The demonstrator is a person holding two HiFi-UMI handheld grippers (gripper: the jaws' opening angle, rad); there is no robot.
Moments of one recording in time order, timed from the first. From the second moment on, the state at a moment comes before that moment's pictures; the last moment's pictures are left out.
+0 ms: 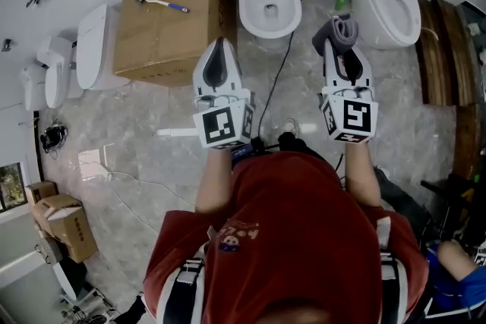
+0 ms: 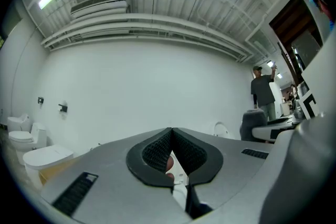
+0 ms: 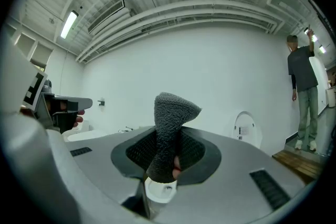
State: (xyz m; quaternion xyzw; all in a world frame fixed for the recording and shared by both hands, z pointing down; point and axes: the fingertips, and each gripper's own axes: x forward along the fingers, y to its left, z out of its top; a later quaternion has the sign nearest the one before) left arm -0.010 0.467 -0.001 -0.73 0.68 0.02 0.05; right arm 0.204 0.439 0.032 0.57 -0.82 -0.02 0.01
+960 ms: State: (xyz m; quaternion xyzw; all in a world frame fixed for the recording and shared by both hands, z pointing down) left arm -0.011 0.295 0.032 -0.74 0.67 0.03 0.04; right arm 0.183 0.274 0.076 0.56 -0.83 -0.01 0.06
